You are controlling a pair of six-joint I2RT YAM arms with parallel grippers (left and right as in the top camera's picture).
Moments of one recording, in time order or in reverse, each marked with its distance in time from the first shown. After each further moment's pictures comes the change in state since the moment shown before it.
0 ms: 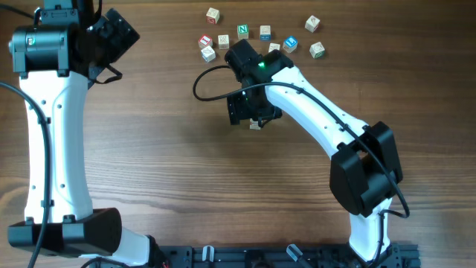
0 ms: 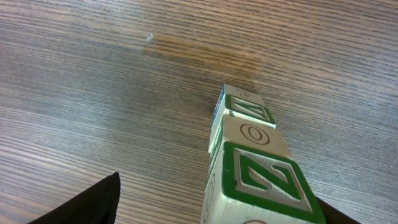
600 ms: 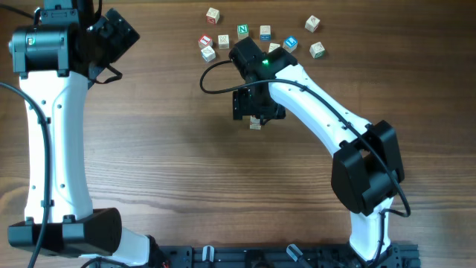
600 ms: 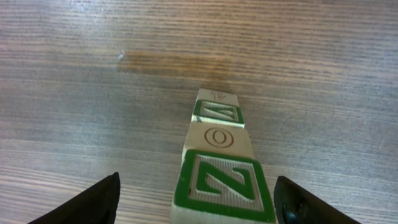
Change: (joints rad) left arm 0.000 0.000 0.000 0.000 0.000 0.000; right arm -0.022 0.000 0.000 -0.010 0.029 0.116
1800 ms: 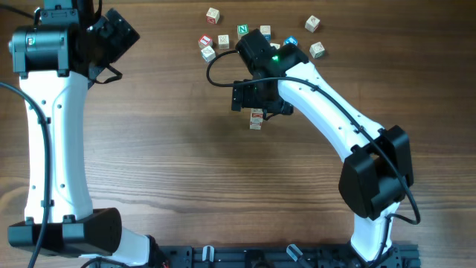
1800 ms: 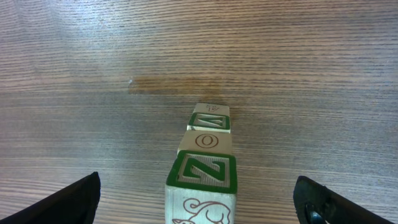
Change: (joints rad) left arm 0.000 0.000 0.000 0.000 0.000 0.000; right arm -0.026 -0.049 0.000 0.024 0.009 0.069
